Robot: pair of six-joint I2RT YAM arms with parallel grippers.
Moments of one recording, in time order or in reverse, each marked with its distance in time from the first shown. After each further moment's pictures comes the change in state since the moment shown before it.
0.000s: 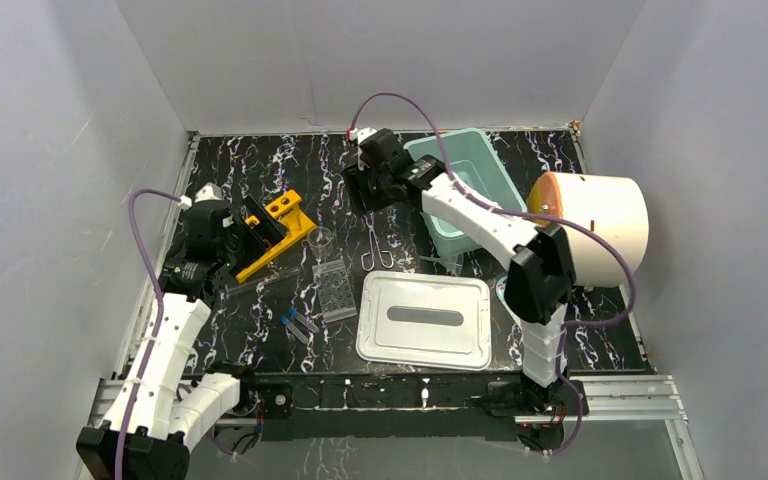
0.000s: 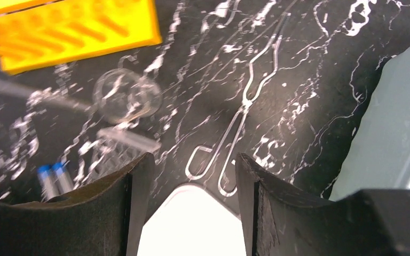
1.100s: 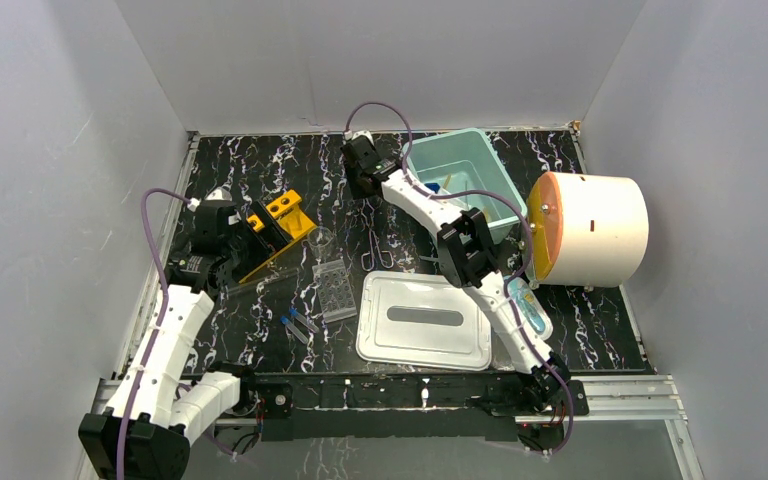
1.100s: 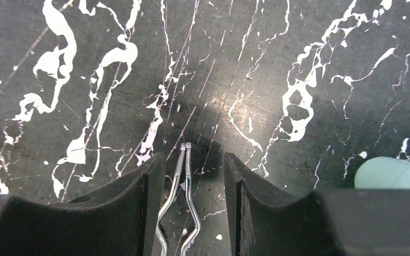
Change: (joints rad) left arm 0.000 0.037 -0.005 -0.052 0.061 0.010; right arm -0.068 0.745 0.667 -0.004 0.314 0.023
